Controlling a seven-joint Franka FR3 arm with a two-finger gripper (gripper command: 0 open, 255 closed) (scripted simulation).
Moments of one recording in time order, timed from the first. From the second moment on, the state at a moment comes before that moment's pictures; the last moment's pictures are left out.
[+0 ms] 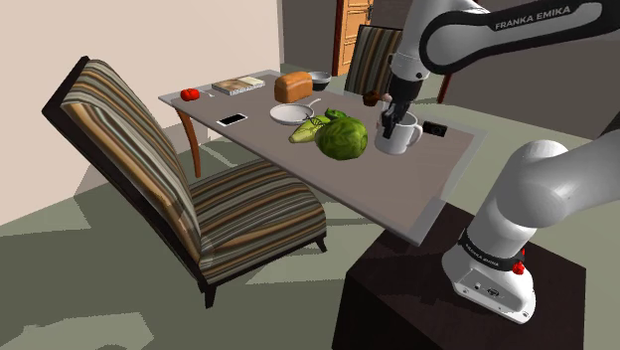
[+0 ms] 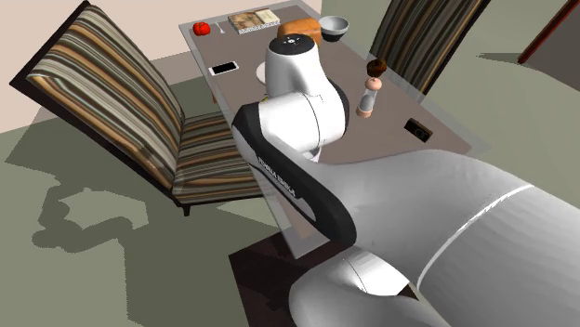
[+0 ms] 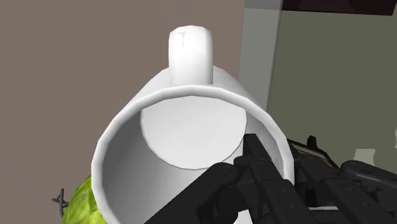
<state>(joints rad) 0.02 -0.79 -0.05 -2.70 -0.06 2.01 -0.07</state>
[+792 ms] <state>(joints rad) 0.02 -0.80 -0.05 -2.54 -0.05 1.85 -0.07</state>
